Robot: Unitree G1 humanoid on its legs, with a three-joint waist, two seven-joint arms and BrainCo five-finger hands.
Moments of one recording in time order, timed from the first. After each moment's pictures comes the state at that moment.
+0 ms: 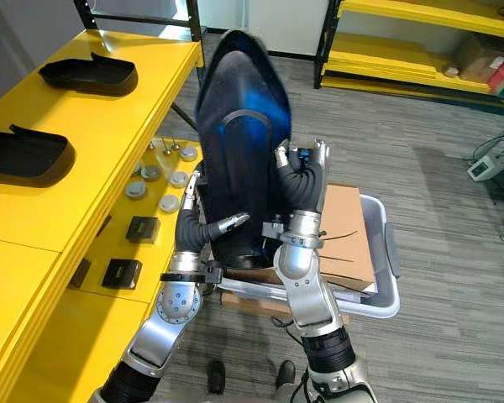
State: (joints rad) left arm -0.10 0.06 -0.43 -0.18 0.19 -0.10 0.44; right arm -0.28 0.01 0.27 -0.26 -0.46 -0.04 -0.53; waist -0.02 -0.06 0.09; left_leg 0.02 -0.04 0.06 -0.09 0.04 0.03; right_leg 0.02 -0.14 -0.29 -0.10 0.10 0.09
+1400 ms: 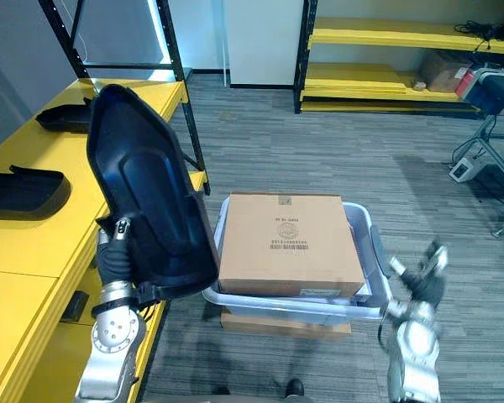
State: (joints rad) left arm 0.27 0.06 -0.04 -0.31 0.05 -0.17 0.35; right arm 0.19 -0.21 -0.26 0.63 0.24 -0.19 -0.15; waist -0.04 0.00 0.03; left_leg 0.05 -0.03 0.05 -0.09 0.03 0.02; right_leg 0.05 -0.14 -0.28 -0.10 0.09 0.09
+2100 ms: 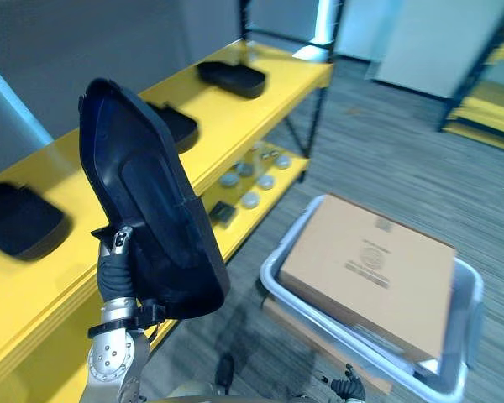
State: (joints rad) left arm 0.30 0.01 -0.22 -0.45 -0.03 -0.21 0.31; right arm 0.15 -0.07 -0.10 0.92 0.13 -0.12 -0.13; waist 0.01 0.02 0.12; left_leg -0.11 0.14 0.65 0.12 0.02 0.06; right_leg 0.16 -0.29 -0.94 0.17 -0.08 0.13
